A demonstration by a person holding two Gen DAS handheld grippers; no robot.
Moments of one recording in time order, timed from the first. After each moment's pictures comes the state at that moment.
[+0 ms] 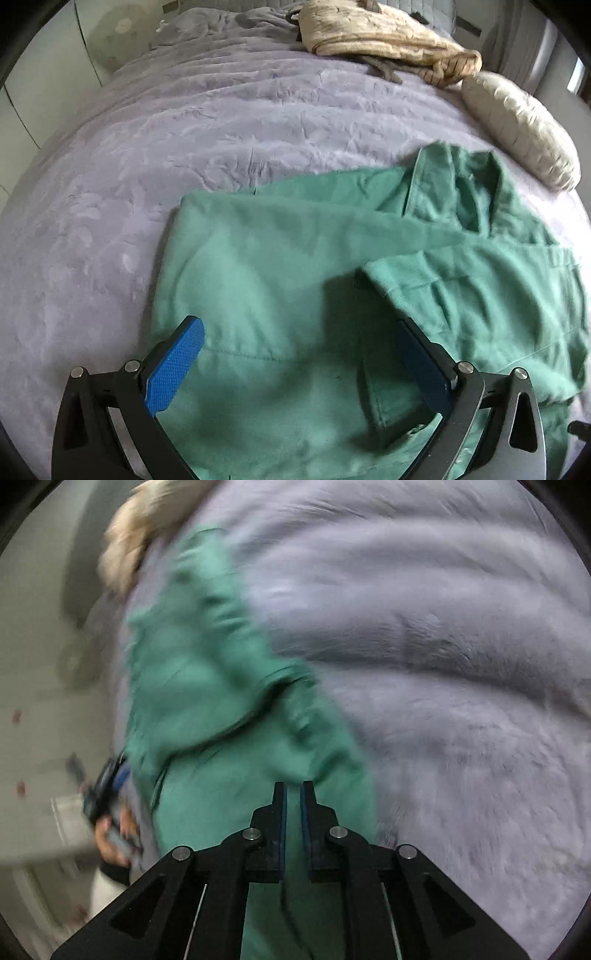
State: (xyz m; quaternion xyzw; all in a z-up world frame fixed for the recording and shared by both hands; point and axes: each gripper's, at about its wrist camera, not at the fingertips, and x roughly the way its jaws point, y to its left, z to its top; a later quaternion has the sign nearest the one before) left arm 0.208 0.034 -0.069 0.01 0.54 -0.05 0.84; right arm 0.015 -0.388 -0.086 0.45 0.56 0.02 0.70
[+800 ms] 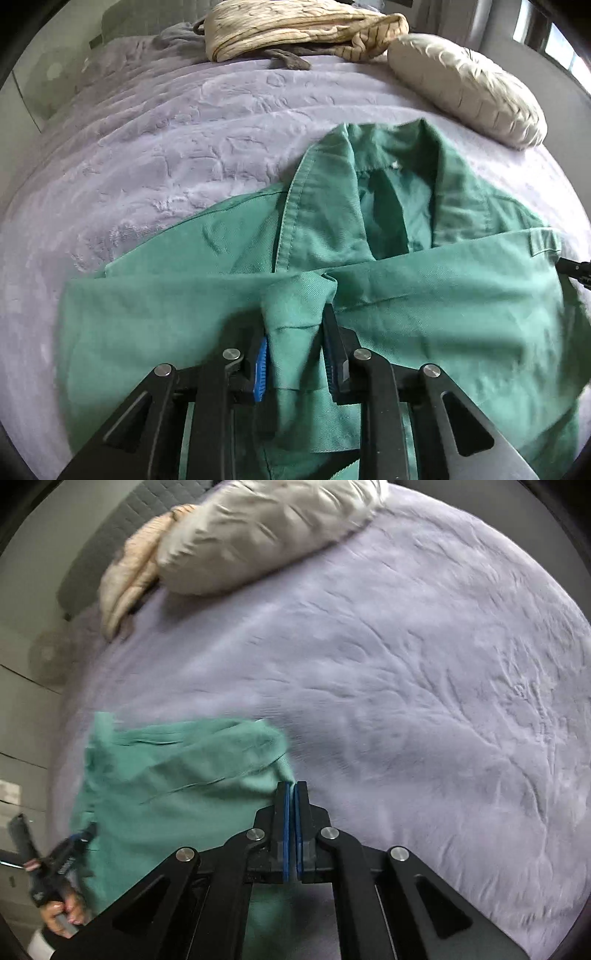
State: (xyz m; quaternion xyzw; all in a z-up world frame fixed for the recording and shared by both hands) left arm 0.249 -0.063 -0.096 0.09 0.53 -0.14 0.83; right arm 0.187 -0.440 -0.098 0.30 0.51 -0.07 0.80
